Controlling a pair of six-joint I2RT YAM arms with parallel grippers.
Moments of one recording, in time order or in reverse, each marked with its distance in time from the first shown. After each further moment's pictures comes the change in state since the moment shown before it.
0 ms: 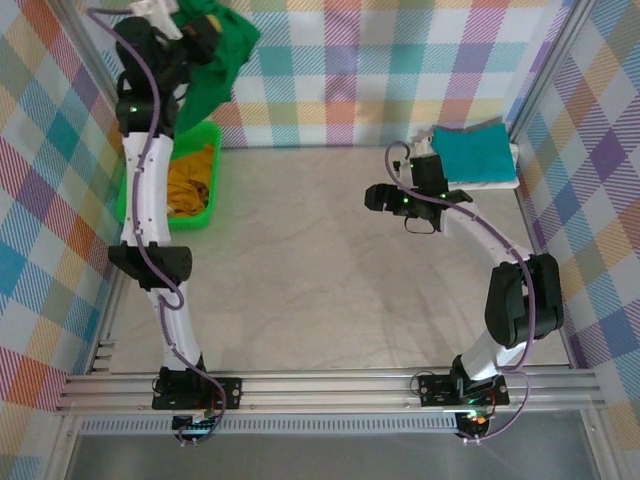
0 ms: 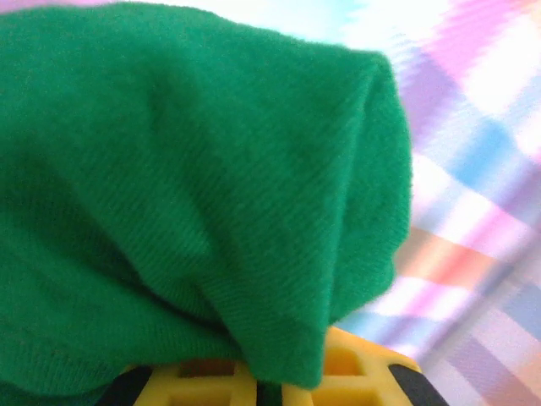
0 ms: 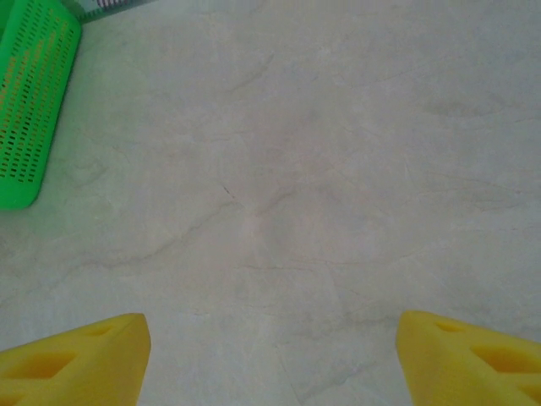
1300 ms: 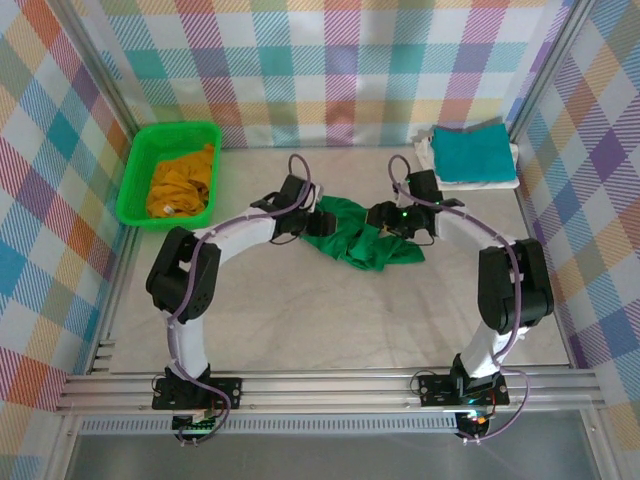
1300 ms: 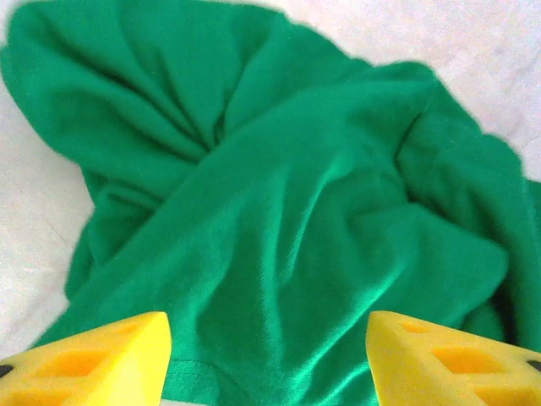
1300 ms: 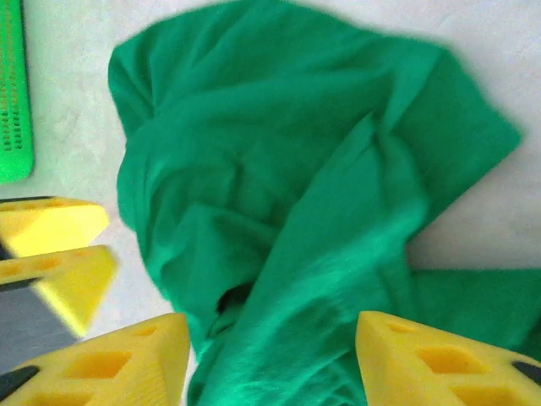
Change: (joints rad) left arm -0.443 -0.175 -1.382 0.181 -0.237 0.145; right arm -0.019 0.109 -0.087 -0.004 -0.174 0.166
